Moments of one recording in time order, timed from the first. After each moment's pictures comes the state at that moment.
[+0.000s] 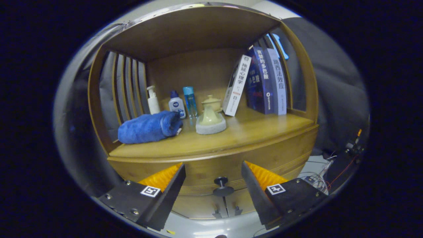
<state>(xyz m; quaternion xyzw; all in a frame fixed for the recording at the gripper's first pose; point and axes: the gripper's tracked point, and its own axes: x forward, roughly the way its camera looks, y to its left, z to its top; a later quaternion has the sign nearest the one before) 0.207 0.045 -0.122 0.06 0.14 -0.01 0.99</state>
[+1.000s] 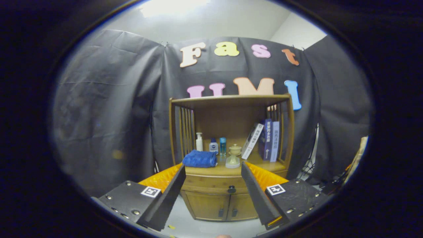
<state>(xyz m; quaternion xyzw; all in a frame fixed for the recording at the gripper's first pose) -0.044 0.037 0.089 0.01 0.00 0.10 0.99</state>
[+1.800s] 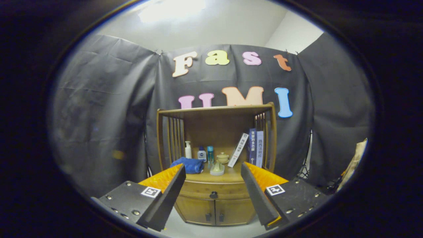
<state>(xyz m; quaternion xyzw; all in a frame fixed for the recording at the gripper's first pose) -0.024 -0.031 0.092 0.01 -0.01 0.09 1.00</state>
